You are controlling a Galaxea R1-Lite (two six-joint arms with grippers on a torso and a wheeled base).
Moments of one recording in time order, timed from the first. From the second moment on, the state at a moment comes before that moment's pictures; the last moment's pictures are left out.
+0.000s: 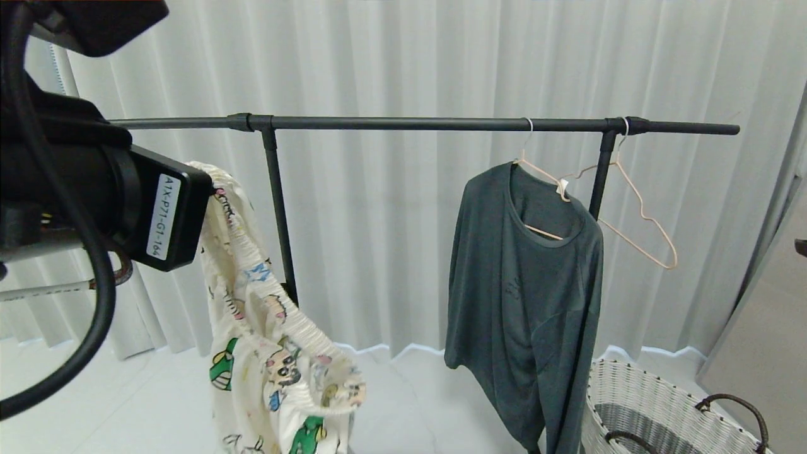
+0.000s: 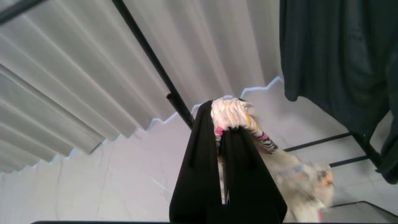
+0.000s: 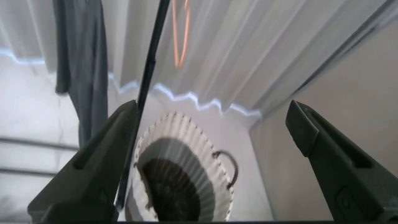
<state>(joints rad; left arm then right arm) -0.86 1.36 -1.47 0.64 0.72 0.03 0.01 1.07 -1.02 0.26 -0.04 -0.30</state>
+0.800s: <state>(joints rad) -0.86 1.36 -1.46 0.64 0.72 0.03 0.01 1.08 -0.96 0.15 -0.04 -0.34</state>
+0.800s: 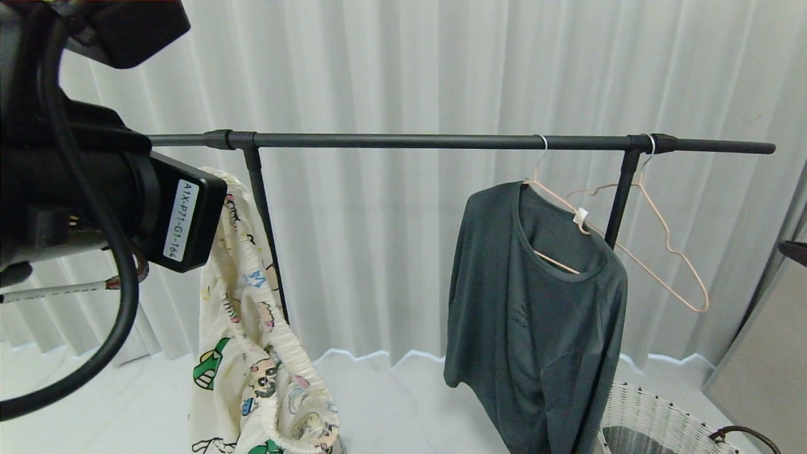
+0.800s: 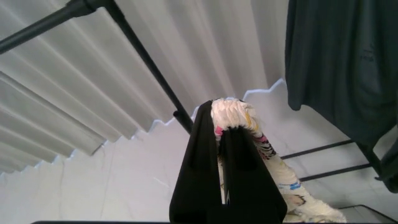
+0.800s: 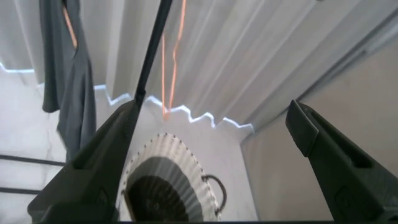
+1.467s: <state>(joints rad) -0.88 1.36 -1.47 0.63 0.72 0.04 0.01 1.09 -0.96 0.15 -0.04 -0.34</state>
